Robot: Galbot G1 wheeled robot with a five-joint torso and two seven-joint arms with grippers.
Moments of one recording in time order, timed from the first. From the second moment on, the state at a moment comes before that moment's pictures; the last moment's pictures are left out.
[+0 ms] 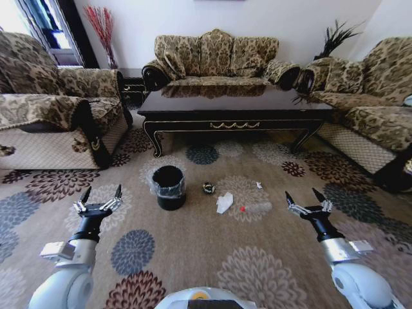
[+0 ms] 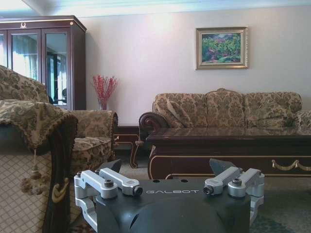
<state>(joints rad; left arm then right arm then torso) 1.70 -1.36 -0.91 -2.37 -0.40 0.06 0.02 -1.79 1.00 0.93 2.07 0.55 0.26 -0.05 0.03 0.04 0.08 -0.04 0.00</state>
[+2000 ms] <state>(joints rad) 1.45 -1.04 -0.55 -2.11 -0.79 0.67 -0.41 -1.80 1.02 0.91 2.02 0.50 0.28 -0.03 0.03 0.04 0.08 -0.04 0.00</state>
